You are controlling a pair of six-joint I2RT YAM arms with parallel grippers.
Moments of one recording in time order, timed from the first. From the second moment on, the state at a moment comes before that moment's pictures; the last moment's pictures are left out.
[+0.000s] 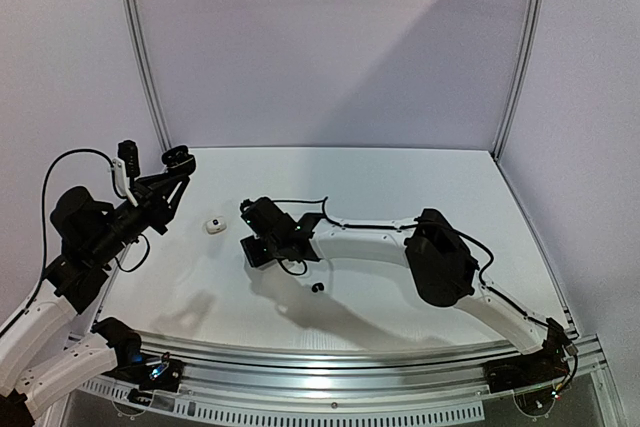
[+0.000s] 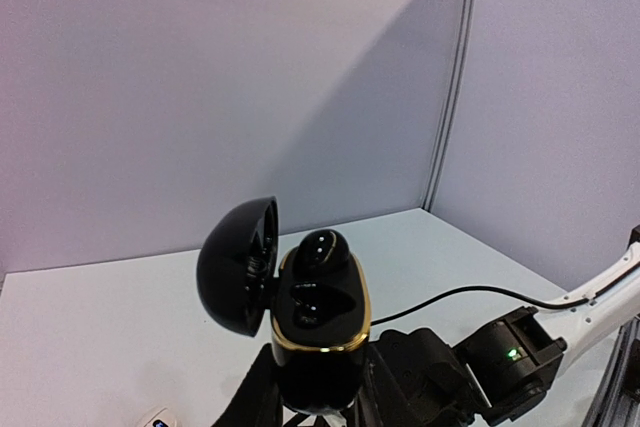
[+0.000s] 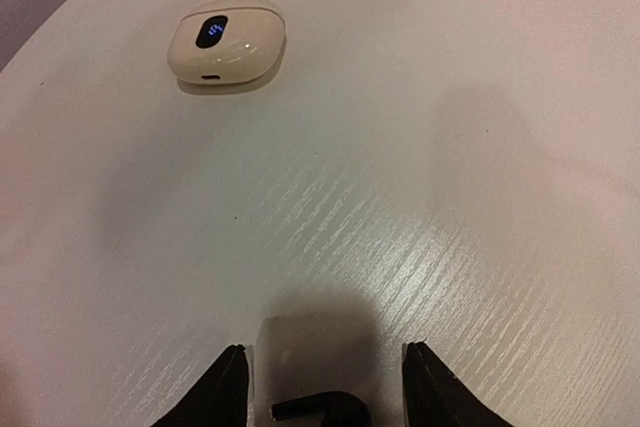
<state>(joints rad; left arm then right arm) -0.38 0.54 0.45 0.17 0.20 -0.18 1.10 2.69 2.30 -0.35 0.22 0.42</state>
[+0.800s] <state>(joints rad) -0.38 0.54 0.45 0.17 0.20 -0.18 1.13 2.63 2.17 -0.32 0.24 0.32</state>
